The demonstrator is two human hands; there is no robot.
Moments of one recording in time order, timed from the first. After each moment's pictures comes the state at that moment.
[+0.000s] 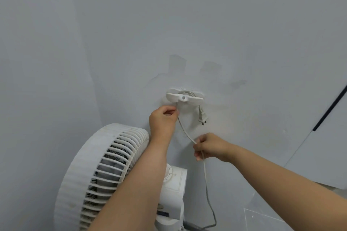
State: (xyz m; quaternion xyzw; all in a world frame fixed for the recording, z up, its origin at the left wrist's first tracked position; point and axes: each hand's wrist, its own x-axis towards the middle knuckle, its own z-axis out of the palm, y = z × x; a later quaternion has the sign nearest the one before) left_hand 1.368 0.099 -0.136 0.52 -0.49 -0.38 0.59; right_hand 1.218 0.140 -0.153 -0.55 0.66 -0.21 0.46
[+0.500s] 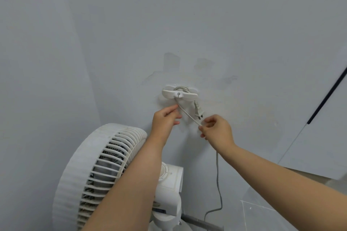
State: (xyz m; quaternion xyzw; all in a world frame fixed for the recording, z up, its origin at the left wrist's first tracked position) left_hand 1.366 0.114 -0.136 0.41 -0.47 -0.55 0.55; right_hand 1.217 0.157 -0.144 -0.48 0.69 -0.48 0.26
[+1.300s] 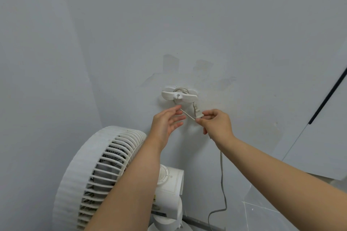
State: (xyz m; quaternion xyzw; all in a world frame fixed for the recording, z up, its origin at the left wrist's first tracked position) left_hand 1.371 0.119 -0.132 0.32 -0.39 -0.68 0.54; right_hand 1.225 0.156 -0.118 -0.44 0.65 -0.53 0.31
